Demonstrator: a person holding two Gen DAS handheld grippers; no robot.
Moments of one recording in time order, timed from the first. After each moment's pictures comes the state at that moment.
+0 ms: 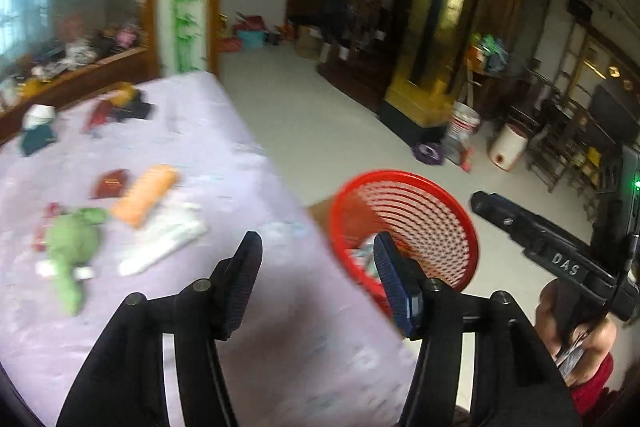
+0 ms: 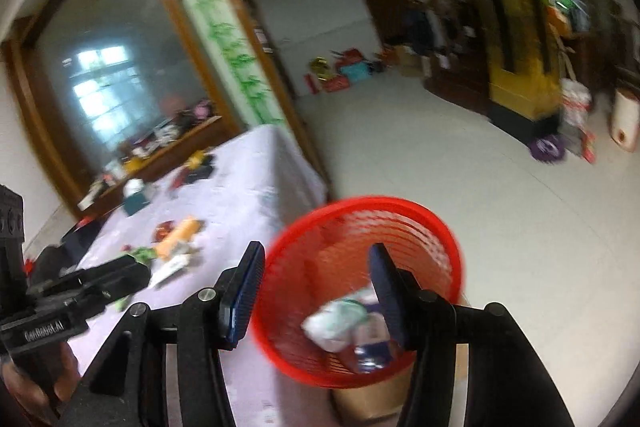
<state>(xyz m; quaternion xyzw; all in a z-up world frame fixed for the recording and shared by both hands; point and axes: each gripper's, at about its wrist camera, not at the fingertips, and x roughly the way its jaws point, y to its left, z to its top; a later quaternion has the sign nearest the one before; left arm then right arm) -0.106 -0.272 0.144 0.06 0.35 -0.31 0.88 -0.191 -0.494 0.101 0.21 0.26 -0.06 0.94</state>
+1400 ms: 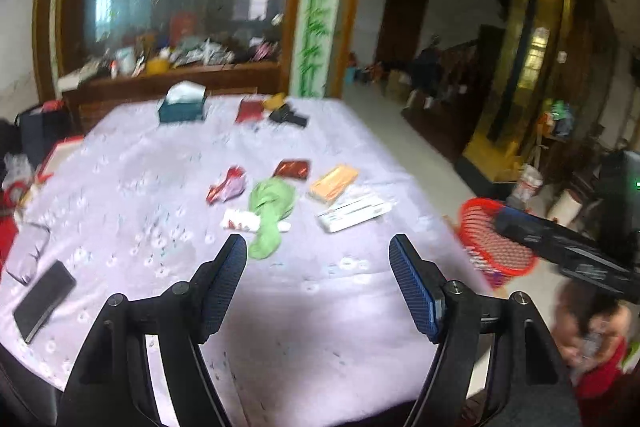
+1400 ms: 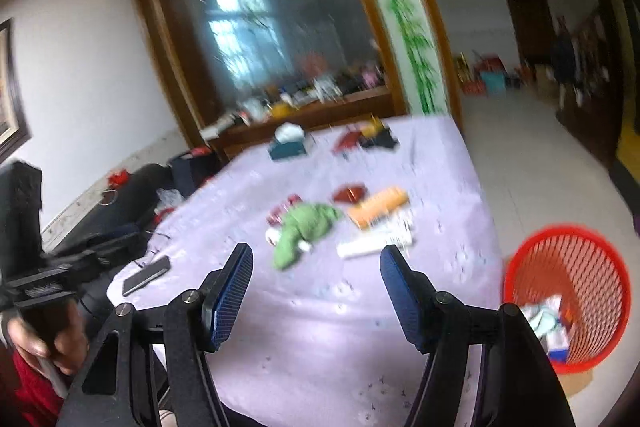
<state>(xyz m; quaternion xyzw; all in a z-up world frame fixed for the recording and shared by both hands) -0.140 -0.056 0.166 -0.01 0.32 -0.17 0.93 -0.152 -0.297 0.137 0.14 0.28 0.17 0.94</state>
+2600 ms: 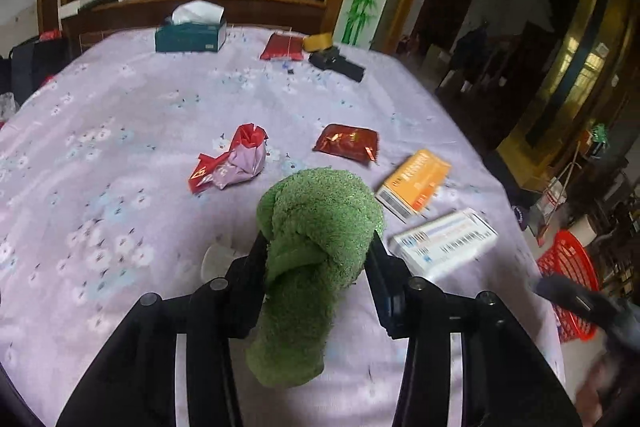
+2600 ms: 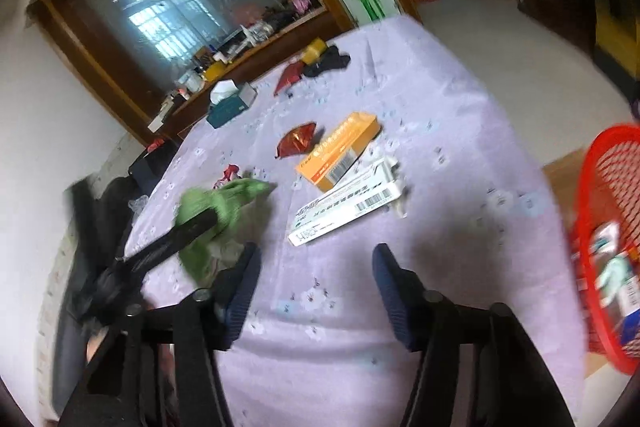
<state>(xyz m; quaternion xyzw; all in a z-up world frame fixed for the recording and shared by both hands) 0.020 -0.052 0.065 -0.06 0.39 -0.14 0.91 -0.032 -0.299 0.054 0.25 0.40 0.12 0.87</state>
